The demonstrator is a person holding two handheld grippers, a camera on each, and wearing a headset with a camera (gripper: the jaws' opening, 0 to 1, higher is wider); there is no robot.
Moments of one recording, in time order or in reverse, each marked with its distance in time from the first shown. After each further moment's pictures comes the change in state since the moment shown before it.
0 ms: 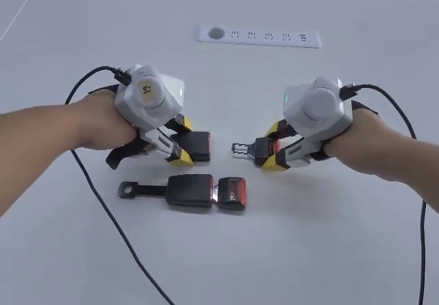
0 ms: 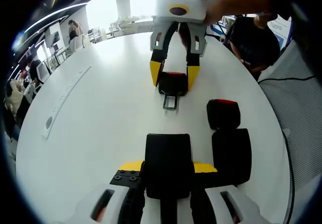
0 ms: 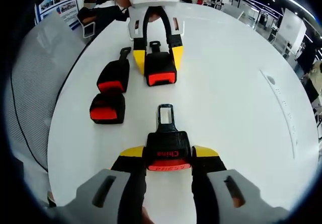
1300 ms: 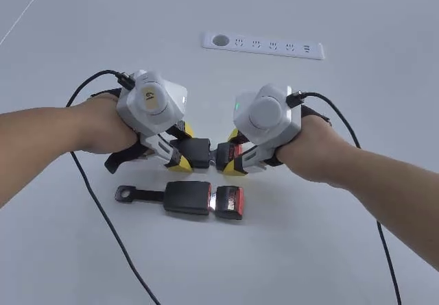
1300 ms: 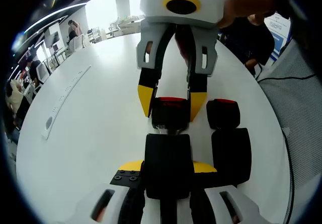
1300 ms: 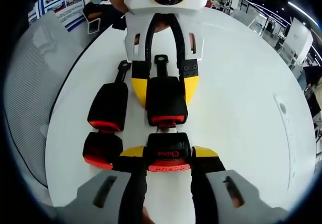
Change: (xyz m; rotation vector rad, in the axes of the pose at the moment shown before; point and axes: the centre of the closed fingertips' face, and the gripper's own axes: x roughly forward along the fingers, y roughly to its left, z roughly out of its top) left arm 0.001 0.002 0.001 0.002 0.004 0.000; right arm 0.040 -0.001 0.059 -0.074 0.003 0.019
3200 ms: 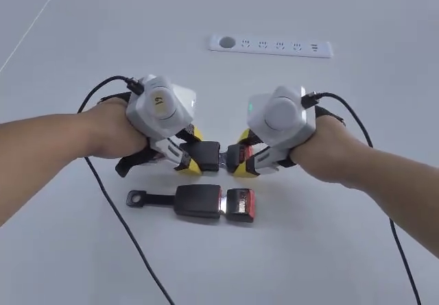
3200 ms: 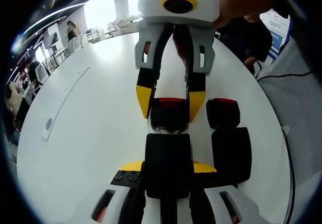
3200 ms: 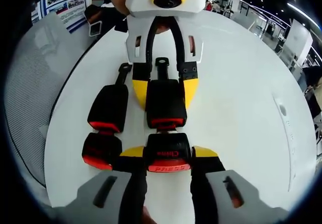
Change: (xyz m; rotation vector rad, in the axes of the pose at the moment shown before) left arm 0.000 0.000 -0.001 0.011 0.007 -0.002; right arm 0.005 -0.001 0.007 -0.015 -0.028 0.004
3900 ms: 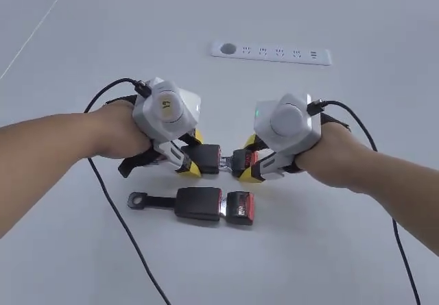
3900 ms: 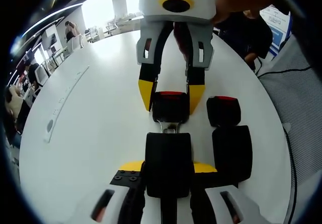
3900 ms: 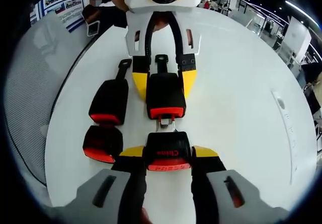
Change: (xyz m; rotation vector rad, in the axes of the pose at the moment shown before) left arm -0.001 0.001 -0.001 0.017 0.024 0.014; right arm -0.008 0.000 -0.014 0.028 0.000 -0.006
